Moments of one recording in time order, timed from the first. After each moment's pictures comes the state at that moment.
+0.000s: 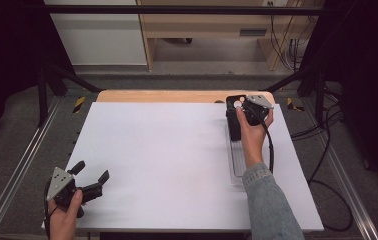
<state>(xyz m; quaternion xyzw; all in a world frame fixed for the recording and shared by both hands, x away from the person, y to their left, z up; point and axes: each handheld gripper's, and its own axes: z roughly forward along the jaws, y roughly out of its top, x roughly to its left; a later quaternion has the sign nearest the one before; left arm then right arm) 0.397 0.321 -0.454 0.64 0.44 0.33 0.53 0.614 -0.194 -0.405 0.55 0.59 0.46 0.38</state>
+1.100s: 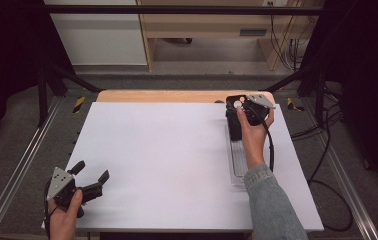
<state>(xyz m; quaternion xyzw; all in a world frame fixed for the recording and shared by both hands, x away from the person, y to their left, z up) 0.397 0.321 -0.454 0.64 0.45 0.33 0.53 0.608 -0.193 -0.398 0.53 0.60 0.47 0.37</state>
